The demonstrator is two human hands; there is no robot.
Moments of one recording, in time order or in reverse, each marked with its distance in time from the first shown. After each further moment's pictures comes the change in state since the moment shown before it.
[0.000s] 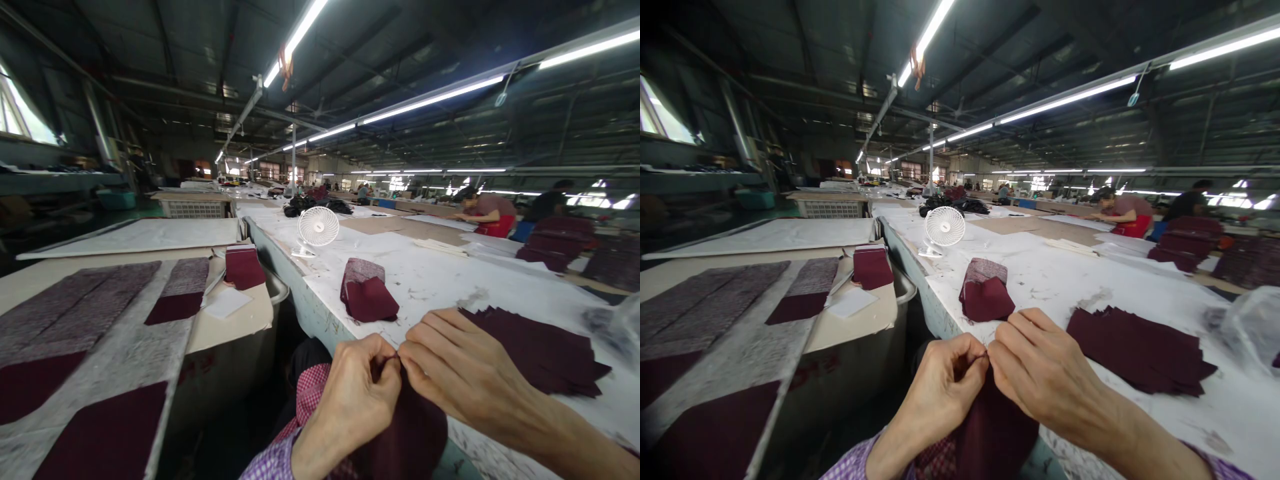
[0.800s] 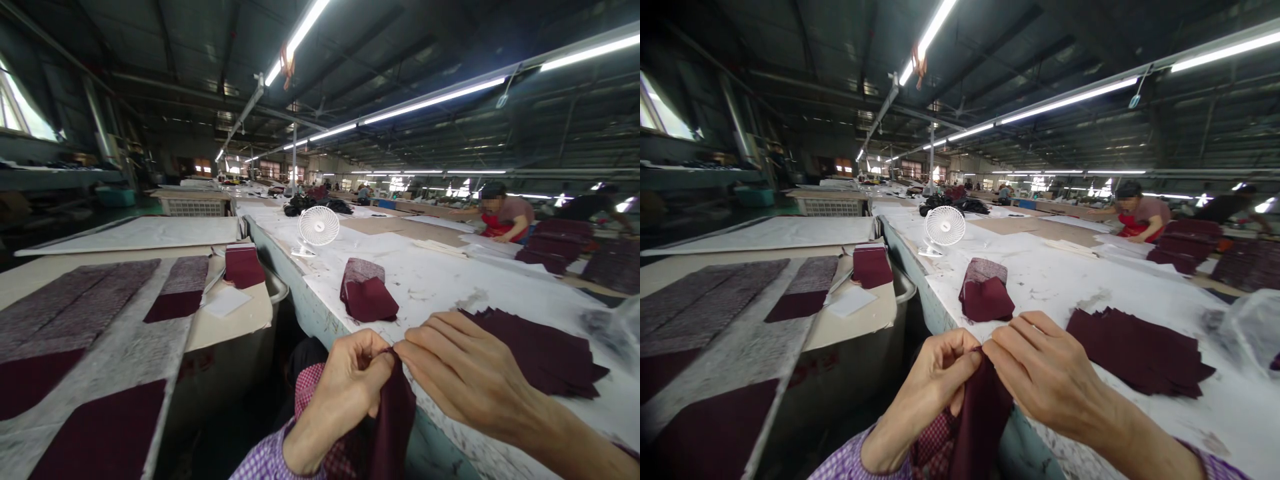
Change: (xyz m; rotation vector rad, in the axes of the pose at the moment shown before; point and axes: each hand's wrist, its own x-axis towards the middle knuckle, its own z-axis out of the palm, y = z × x) left_hand 0.001 0.004 -0.009 -0.371 -0.118 -0.187; right_hand -0.005 0.003 0.001 -0.033 0.035 -0.031
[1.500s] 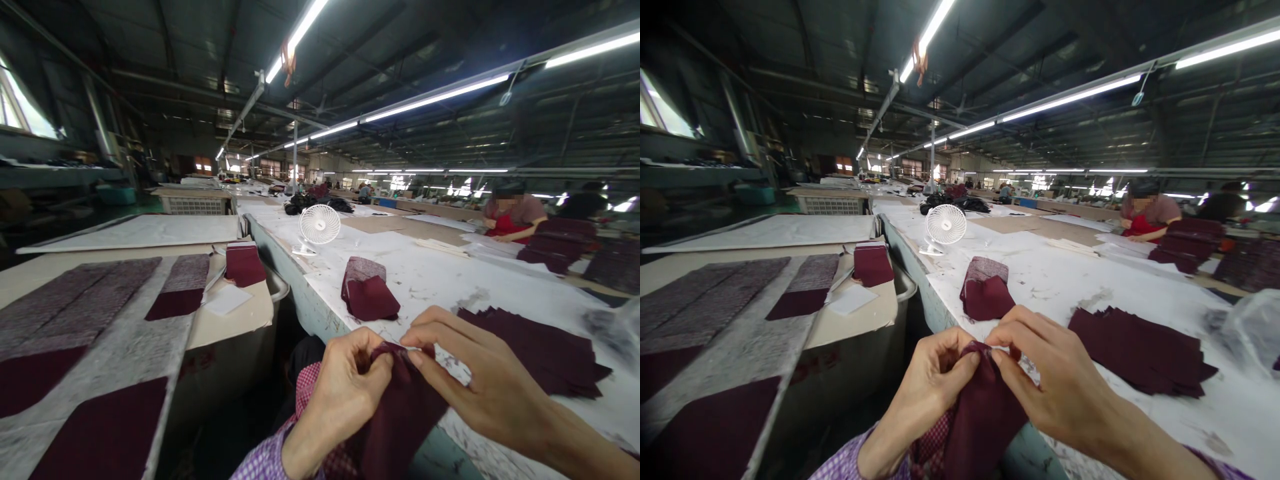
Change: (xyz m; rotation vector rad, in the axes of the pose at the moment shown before) left_hand -0.002 -0.002 0.000 0.062 0.106 0.098; right_hand 0.004 -0.007 -0.006 0.461 -0.039 0.413
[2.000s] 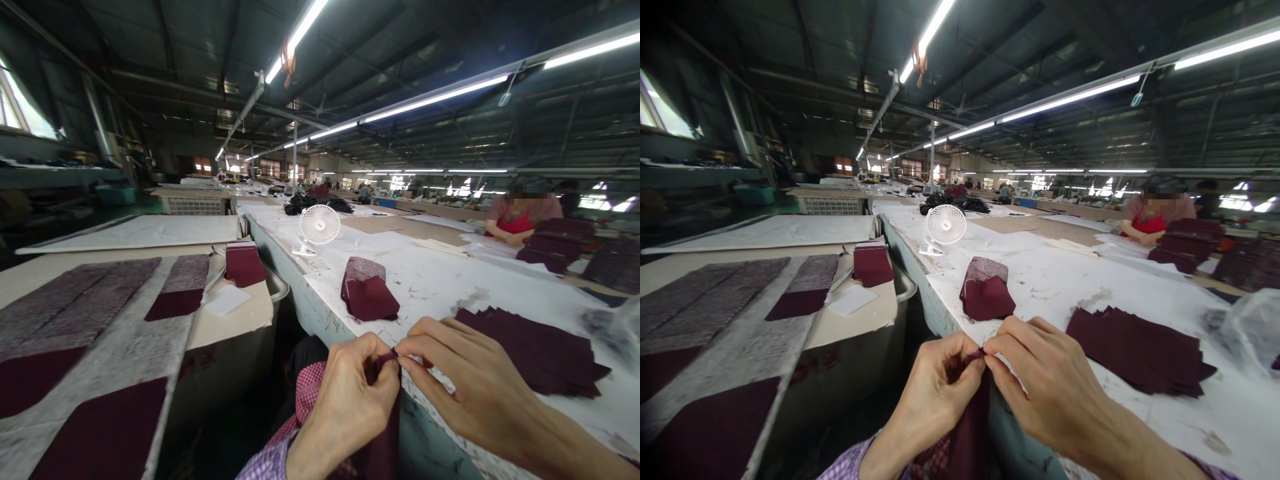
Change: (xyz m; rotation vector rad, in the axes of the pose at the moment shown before) left_hand -0.006 -0.003 0.004 0.255 0.030 0.121; right_hand -0.003 -0.001 0.006 -0.228 0.029 -0.118
